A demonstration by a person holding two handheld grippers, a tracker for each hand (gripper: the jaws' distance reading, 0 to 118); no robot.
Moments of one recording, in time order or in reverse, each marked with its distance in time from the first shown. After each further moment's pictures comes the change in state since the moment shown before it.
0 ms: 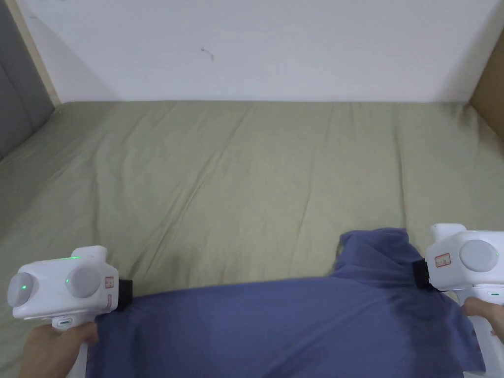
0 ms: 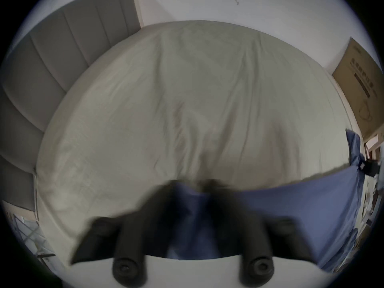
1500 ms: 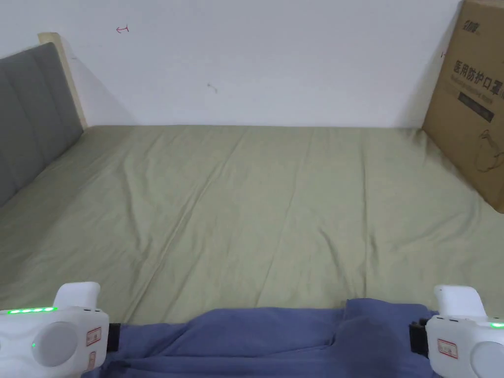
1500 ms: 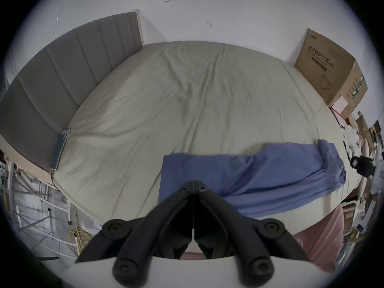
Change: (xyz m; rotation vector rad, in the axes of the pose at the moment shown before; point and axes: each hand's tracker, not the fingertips) left arm -0.054 -0.207 0.207 0.104 -0.104 -0.053; right arm -0.056 -0.255 0.212 0.216 -0.013 -0.043
